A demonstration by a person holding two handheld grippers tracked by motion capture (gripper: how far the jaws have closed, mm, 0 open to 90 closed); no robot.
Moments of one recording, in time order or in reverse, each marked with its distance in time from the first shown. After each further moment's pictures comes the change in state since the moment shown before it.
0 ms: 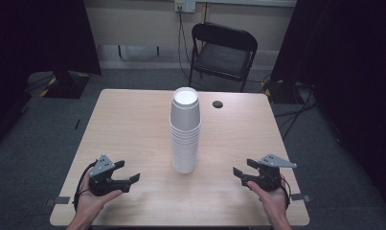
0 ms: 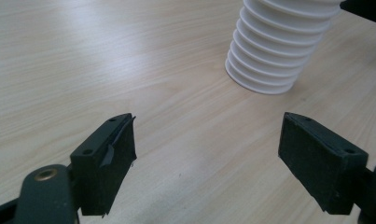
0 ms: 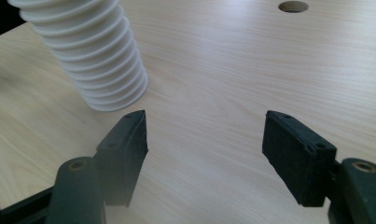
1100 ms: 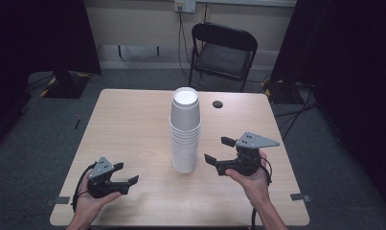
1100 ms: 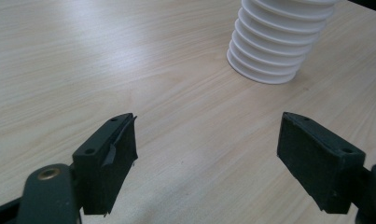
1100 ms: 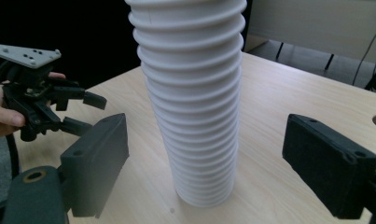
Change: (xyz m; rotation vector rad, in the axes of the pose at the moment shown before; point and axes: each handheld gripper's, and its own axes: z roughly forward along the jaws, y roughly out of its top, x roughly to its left) left arm 0.001 -0.005 -0.003 0.014 0.011 0.001; right arm 0.068 0.093 0.006 -0.135 0.233 -0.167
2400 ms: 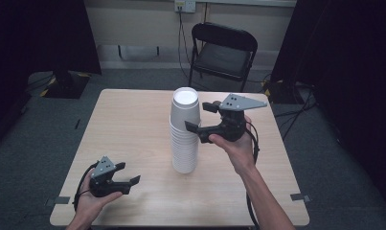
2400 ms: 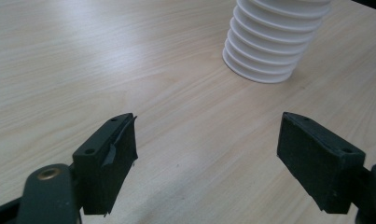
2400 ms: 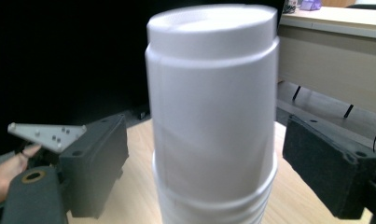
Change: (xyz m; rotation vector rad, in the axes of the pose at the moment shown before) left arm -0.001 0.001 0.005 0.016 -0.025 0.018; right arm 0.005 0.097 0.032 -0.102 0.088 -0.068
